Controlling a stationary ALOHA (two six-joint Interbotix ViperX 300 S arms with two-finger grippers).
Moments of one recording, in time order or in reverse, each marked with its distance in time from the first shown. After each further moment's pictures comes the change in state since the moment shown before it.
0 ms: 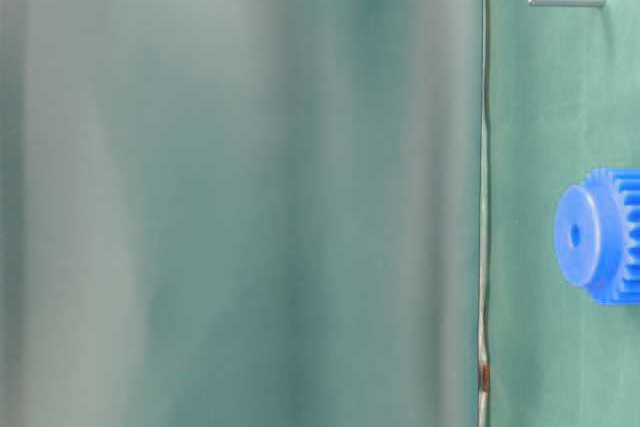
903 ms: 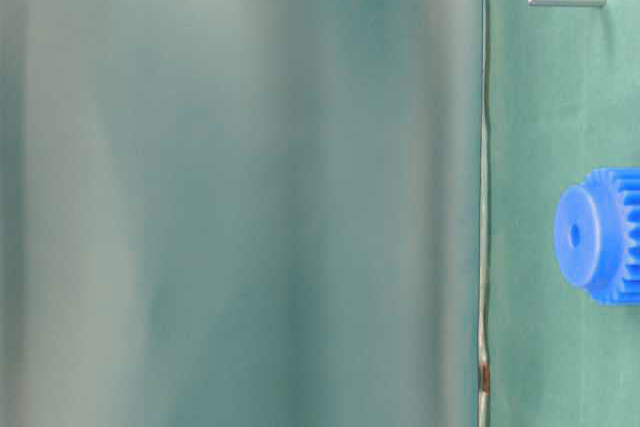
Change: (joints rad) left arm 0.000 0.003 0.000 0.012 0.018 -0.002; right arm -0.290 0.351 0.000 -0.003 -0.002 -0.003
